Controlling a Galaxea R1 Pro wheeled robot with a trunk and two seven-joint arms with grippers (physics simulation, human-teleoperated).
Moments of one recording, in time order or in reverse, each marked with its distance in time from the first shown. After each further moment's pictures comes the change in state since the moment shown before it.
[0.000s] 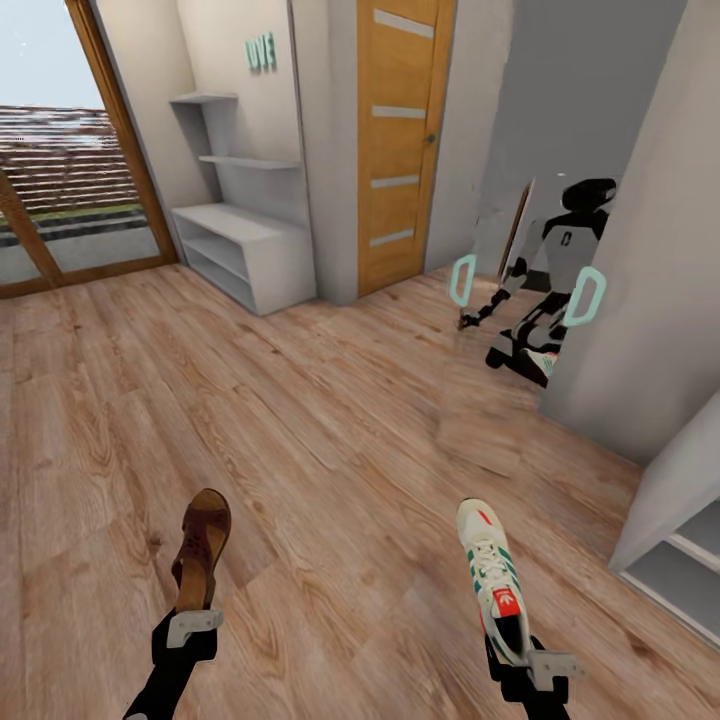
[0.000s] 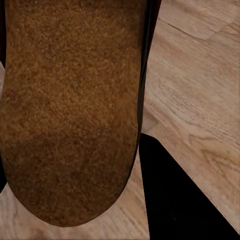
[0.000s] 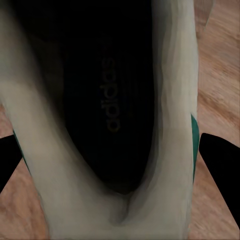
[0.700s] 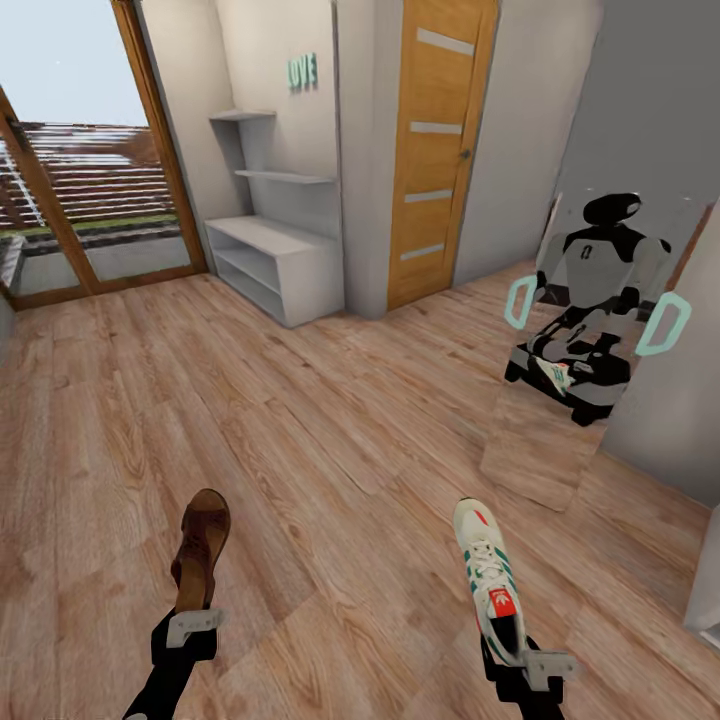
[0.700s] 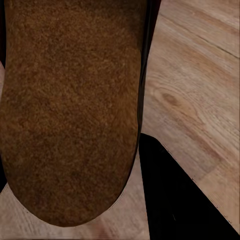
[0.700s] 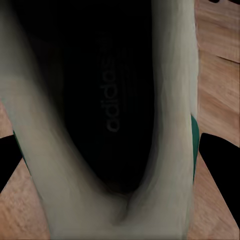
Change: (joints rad) left arm 0.000 0.000 0.000 -0.001 0.004 0.001 0.002; right arm 0.000 0.013 0.001 0.000 0.000 -0.001 -0.003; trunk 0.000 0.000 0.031
